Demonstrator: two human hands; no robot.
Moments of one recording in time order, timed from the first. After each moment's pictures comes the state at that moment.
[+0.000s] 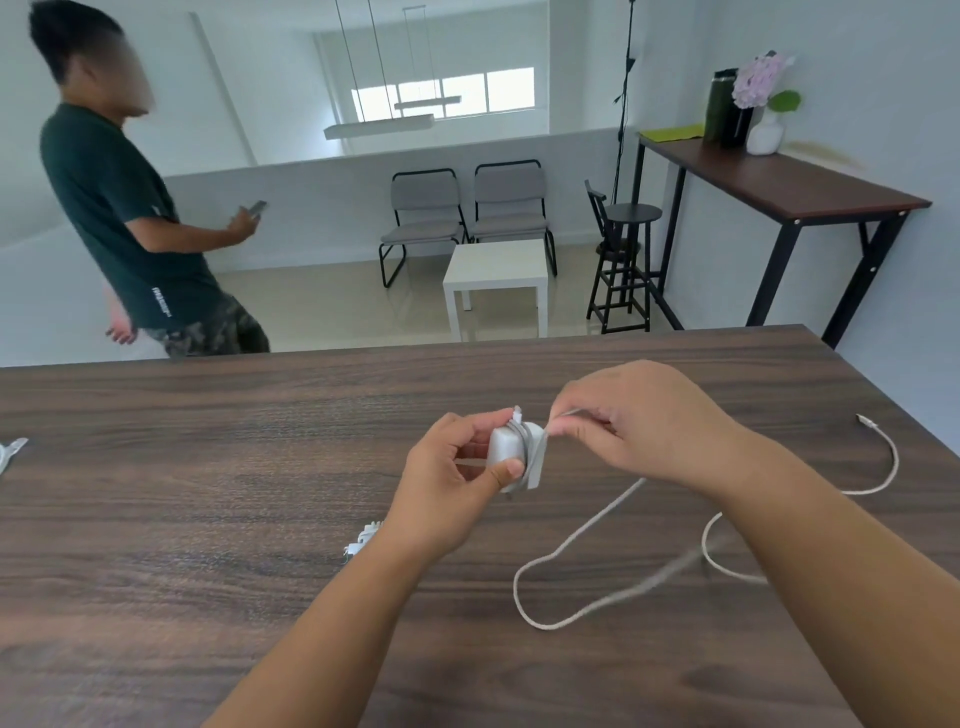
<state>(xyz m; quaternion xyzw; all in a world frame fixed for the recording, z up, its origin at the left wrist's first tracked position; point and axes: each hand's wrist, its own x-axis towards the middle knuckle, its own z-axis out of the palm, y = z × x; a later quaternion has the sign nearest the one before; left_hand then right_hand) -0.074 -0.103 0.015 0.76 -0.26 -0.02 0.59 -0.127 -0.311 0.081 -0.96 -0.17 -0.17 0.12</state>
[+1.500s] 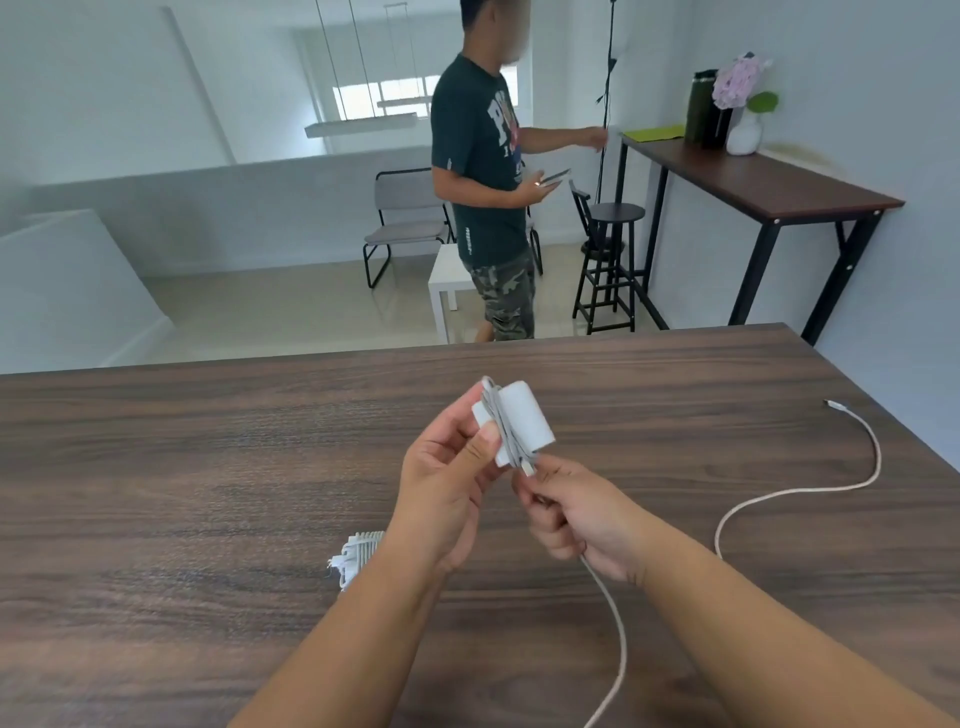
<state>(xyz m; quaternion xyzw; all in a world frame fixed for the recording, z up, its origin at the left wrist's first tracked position) -0.079 -0.128 0.018 0.46 -0.16 -0.15 0.86 -0.131 -0.264 0.002 -0.62 0.07 0.12 0.78</state>
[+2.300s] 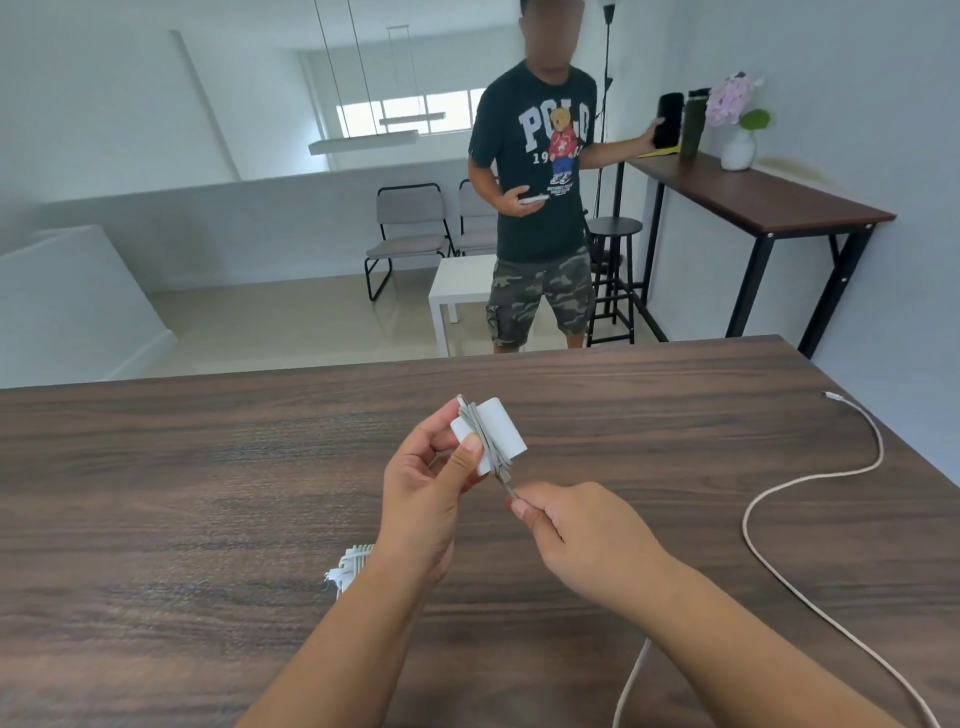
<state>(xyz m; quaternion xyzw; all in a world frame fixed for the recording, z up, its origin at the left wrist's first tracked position) -0.071 -0.123 0.003 0.55 -0.13 -0.06 0.82 -0.154 -0.266 0.008 -0.96 -0.03 -0.08 0.26</state>
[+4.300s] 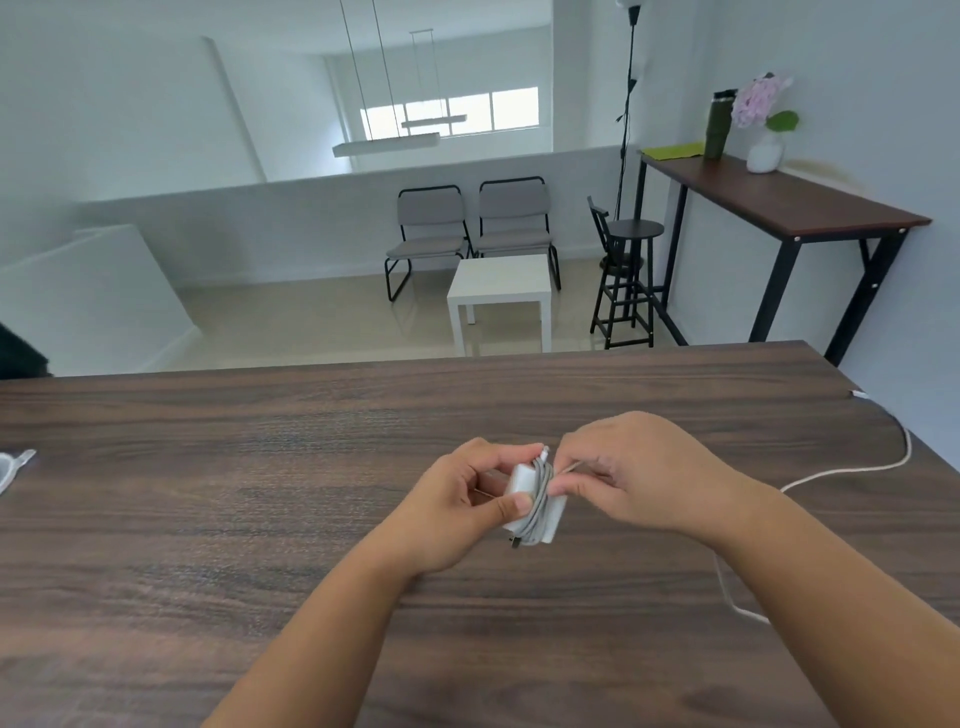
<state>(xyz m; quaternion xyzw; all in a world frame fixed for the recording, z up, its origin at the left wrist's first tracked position) -0.072 -0.100 0.023 0.73 -0.34 -0.17 0.57 -0.140 -0.311 0.064 -0.96 -0.20 -0.13 0.15</state>
